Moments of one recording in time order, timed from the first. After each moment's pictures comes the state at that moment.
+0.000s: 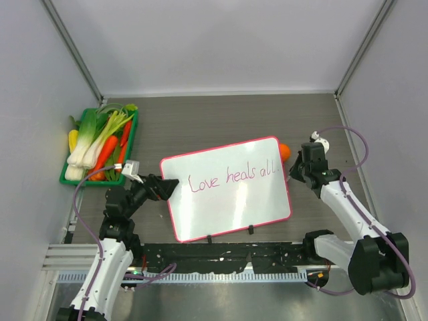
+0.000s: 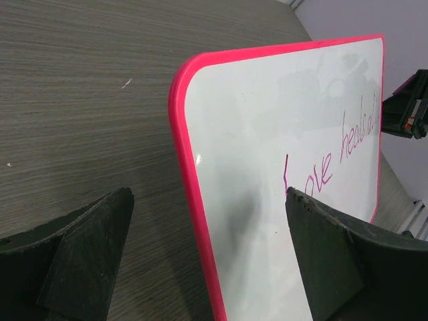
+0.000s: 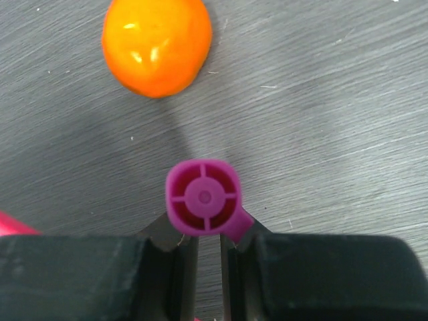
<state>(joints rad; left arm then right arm) -0.09 0.42 0.13 0.16 0.49 -0.52 0.17 1.05 0.65 -0.39 0.18 0.50</state>
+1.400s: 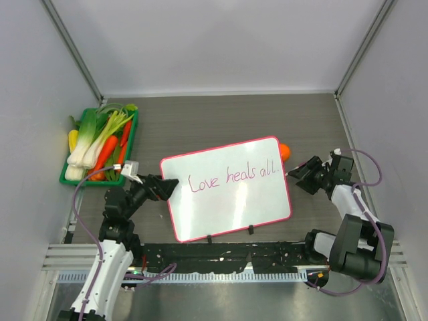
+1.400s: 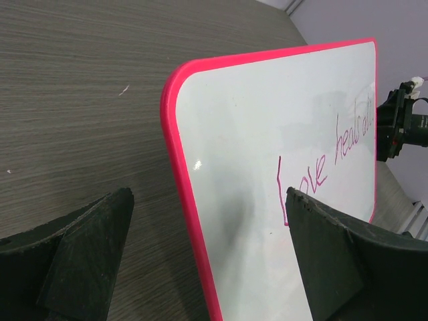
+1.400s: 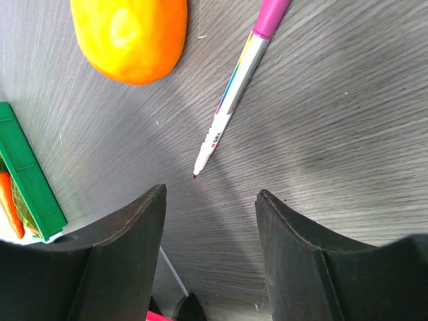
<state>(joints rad) -0.09 0.40 0.13 0.16 0.49 -0.52 -0.31 1.16 0.48 -0.21 -0.51 0.60</state>
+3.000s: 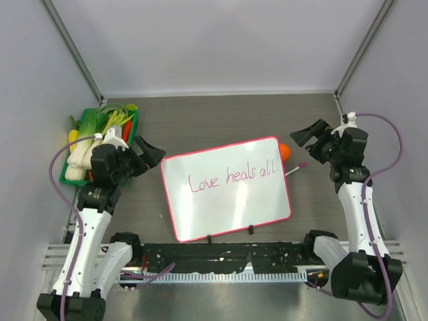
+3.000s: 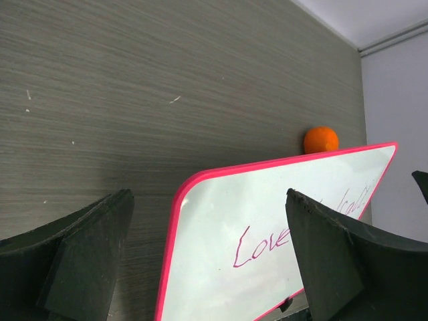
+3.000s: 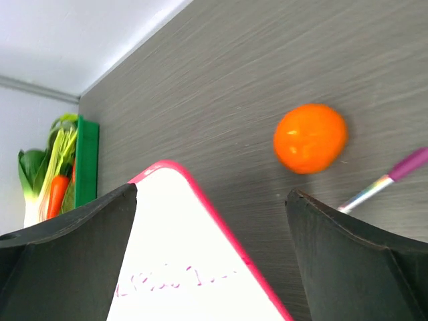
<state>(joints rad) -0.08 0.74 0.81 -0.47 0.22 -0.63 -0.22 0.98 0.80 -0.25 -0.45 0.62</state>
